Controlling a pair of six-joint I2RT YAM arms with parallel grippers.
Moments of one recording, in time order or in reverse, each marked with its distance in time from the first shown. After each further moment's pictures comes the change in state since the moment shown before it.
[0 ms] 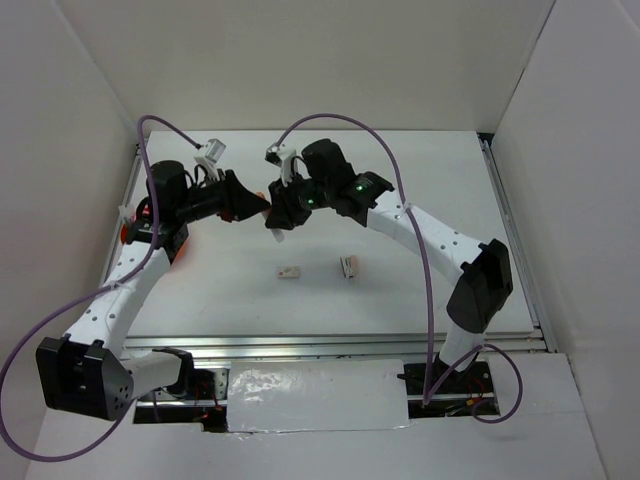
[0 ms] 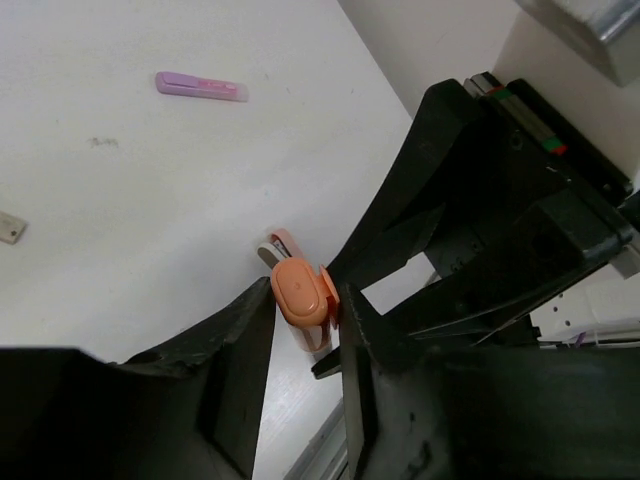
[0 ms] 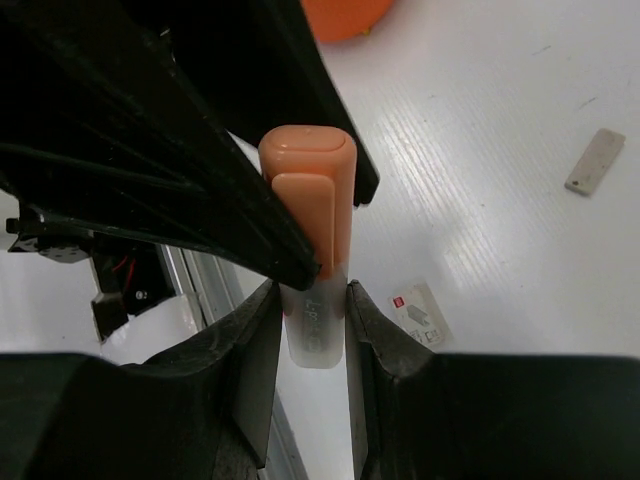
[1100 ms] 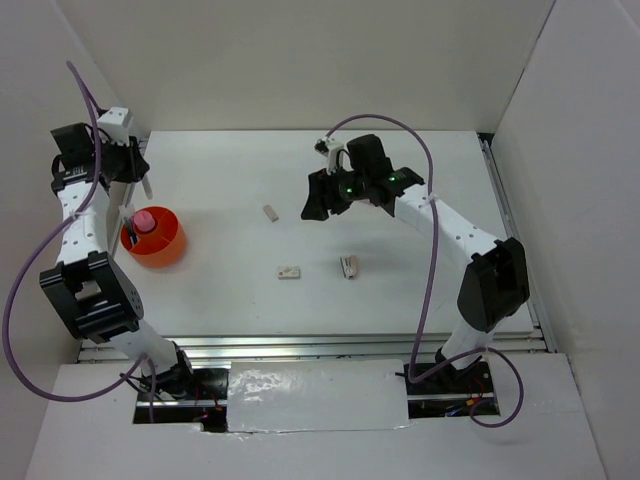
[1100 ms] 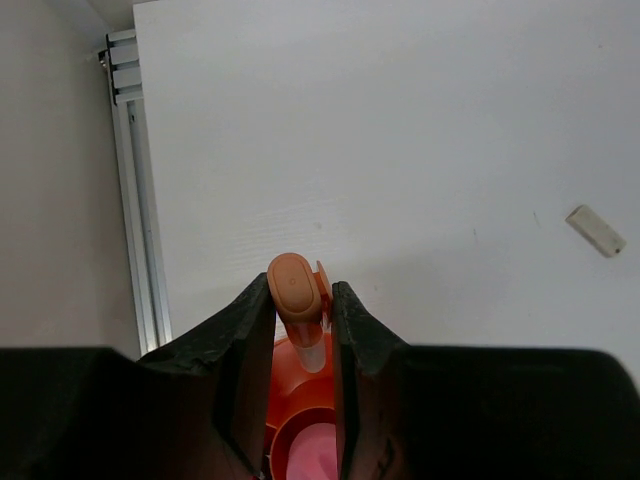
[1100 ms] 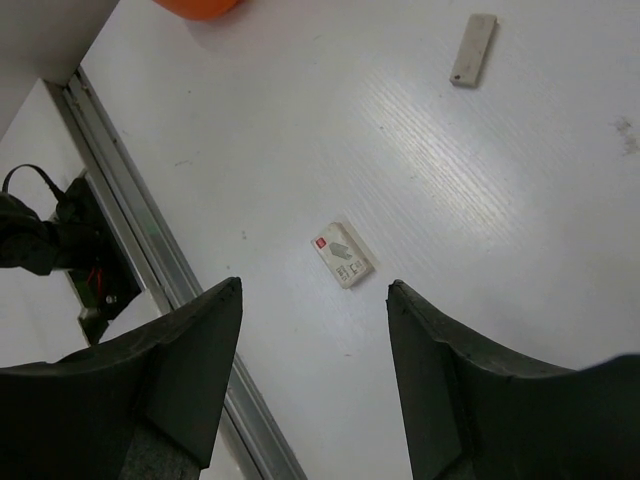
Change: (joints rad) left arm 0.578 0.446 0.489 -0.309 -0.236 0.747; right arm -0.231 -0.049 -0.167 0.014 -0.060 0.046
